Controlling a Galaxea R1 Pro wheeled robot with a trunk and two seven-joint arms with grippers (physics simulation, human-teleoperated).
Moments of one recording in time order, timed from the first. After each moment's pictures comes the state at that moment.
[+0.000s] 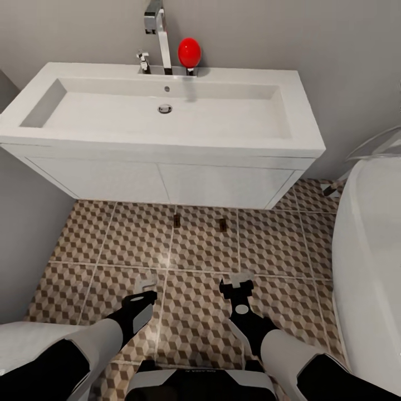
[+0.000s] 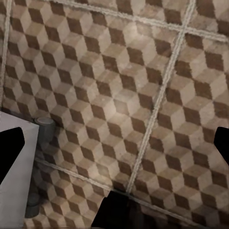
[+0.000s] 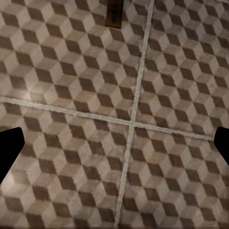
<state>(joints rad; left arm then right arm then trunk) -0.88 -0.07 -0.64 -0.14 0.78 0.01 0.44 -0.82 0.17 0.52 -0.19 -0.23 -0.24 -0.40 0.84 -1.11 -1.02</state>
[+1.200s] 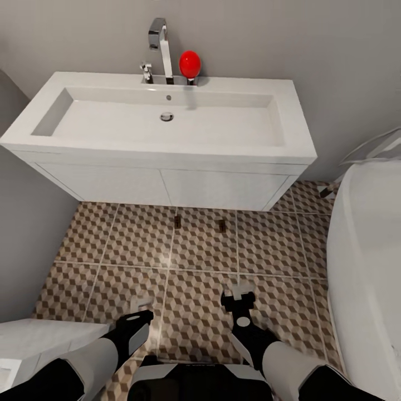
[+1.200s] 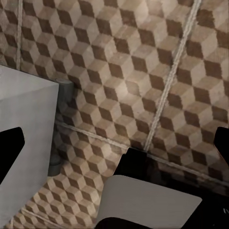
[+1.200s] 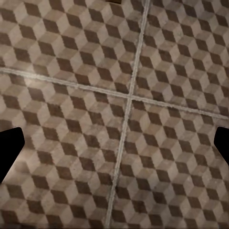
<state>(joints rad) -0.79 -0.06 -0.64 -0.13 0.78 0.01 0.44 -0.77 0.17 0.53 -0.17 -0.23 -0.24 -0.40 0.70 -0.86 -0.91</state>
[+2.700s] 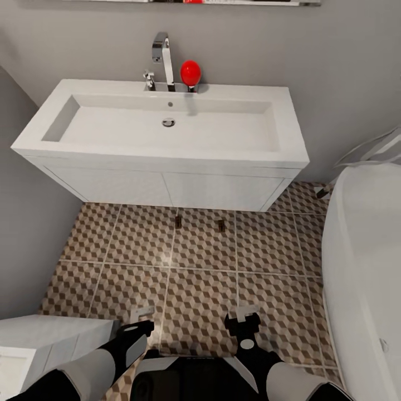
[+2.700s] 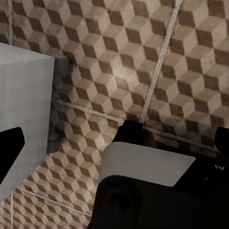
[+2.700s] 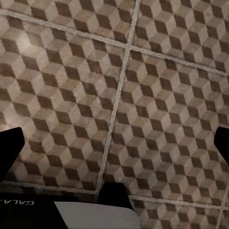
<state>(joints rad) -0.74 -0.05 -0.64 -0.12 0.78 0.01 0.38 -0.69 0.17 0.52 -0.10 -0.23 -0.25 -0.40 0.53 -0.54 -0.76</state>
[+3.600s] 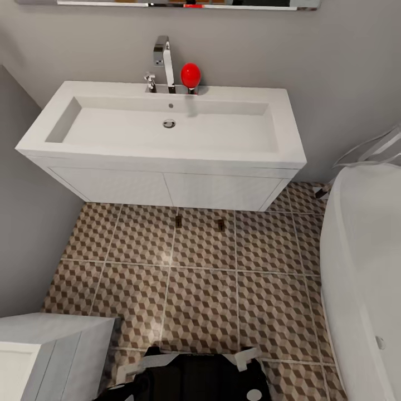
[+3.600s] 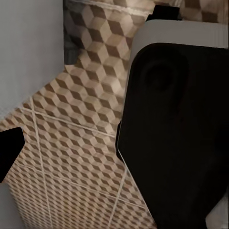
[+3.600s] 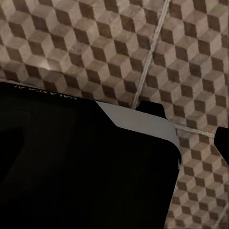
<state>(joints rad) -0.55 -0.05 -0.64 -0.03 0.78 0.01 0.33 -0.52 0.17 0.52 -0.07 -0.23 -0.25 -0.26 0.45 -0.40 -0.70</state>
